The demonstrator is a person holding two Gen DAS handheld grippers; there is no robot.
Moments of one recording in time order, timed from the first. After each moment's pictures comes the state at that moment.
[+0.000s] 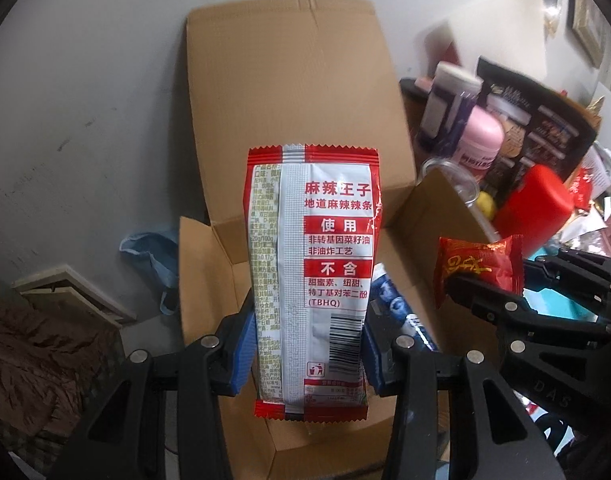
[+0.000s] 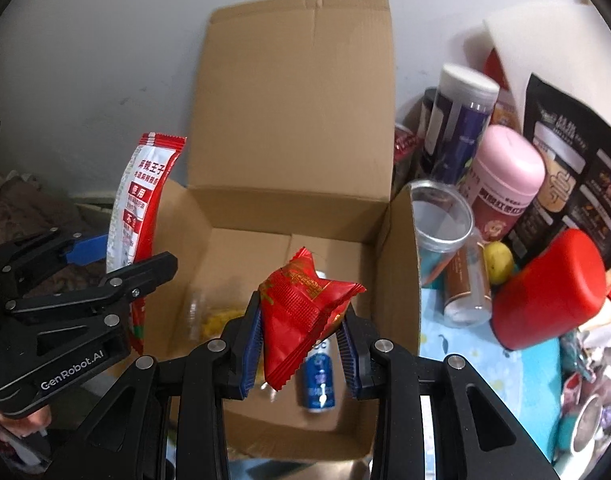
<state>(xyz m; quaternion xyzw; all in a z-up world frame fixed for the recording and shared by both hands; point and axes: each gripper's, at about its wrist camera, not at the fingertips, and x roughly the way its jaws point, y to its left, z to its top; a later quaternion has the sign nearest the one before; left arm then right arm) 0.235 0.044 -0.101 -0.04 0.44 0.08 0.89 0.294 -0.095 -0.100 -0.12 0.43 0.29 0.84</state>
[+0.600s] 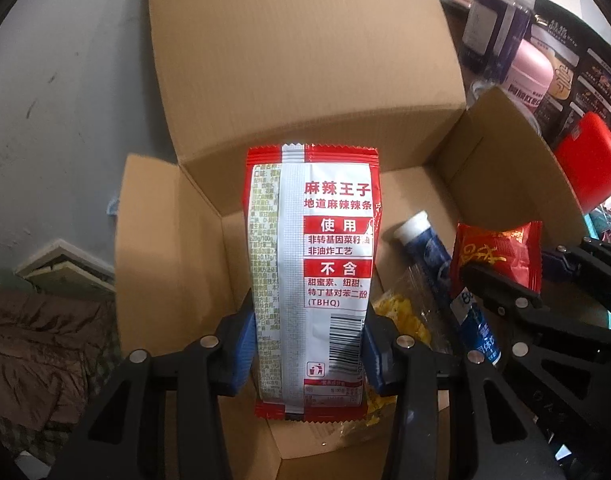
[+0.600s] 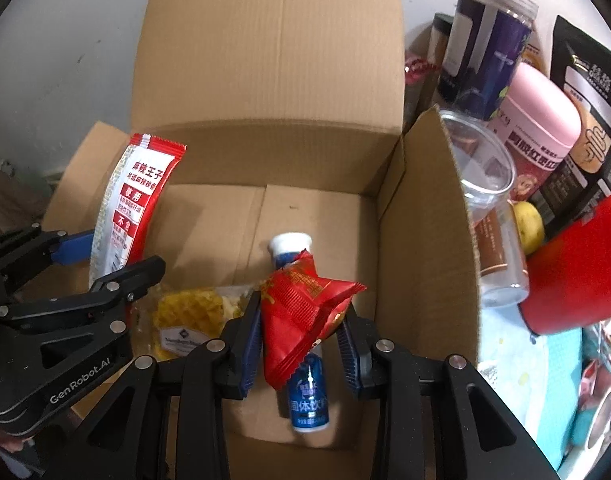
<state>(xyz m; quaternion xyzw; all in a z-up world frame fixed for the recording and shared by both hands) 0.272 0.046 -0.170 -0.03 0.54 0.10 0.84 0.327 -0.077 -0.170 -0.15 0.50 0.26 0.82</state>
